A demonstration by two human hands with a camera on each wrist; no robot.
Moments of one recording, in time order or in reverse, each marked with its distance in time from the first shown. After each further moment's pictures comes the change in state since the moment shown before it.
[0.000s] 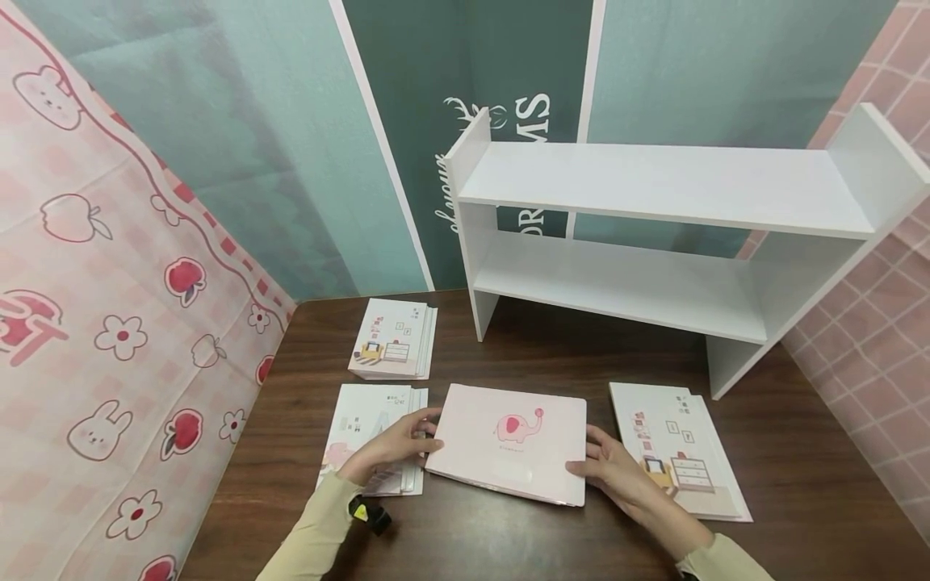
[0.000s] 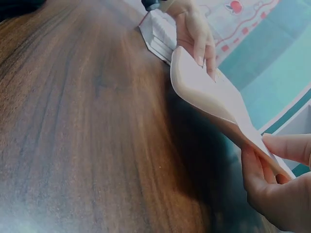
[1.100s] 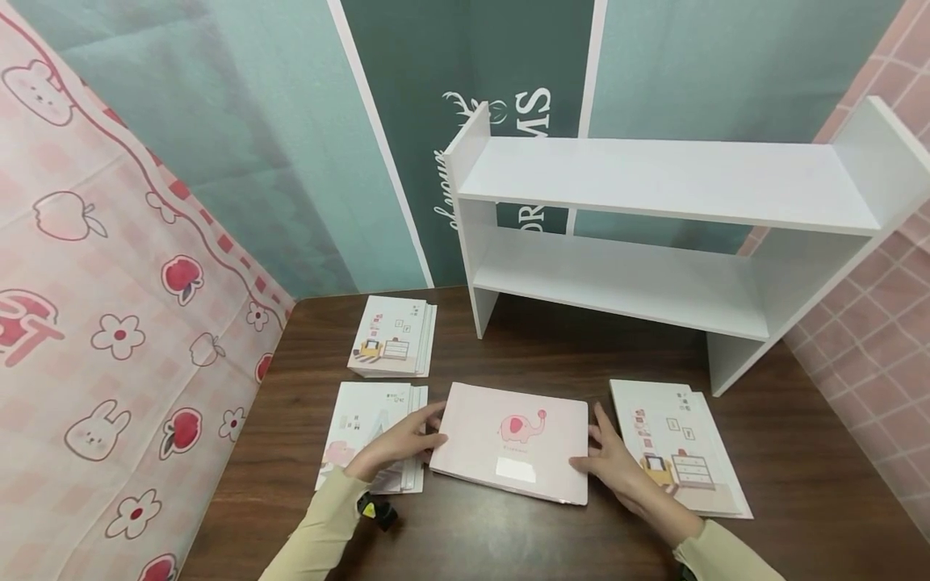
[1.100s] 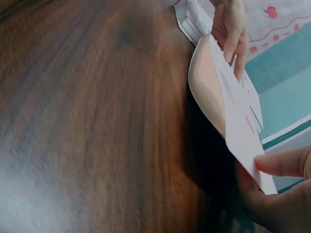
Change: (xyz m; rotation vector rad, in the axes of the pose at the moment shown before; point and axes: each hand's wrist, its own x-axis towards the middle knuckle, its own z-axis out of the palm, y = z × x) left_hand 0.002 0.007 0.009 0.118 0.031 0.075; right_hand 0.007 0.000 0.000 -0.276 0.075 -0.059
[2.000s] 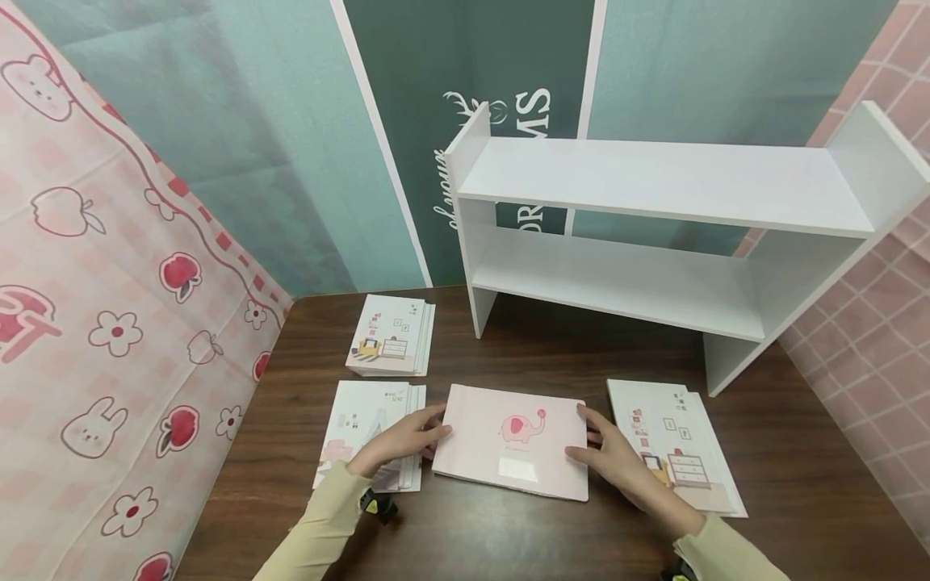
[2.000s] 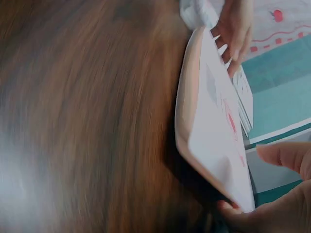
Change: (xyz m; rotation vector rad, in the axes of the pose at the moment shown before) left_hand 0.001 0.014 0.003 0.075 -0.023 -0.026; right_hand -0.007 -0.013 -0.005 -0.212 0.065 -0.107
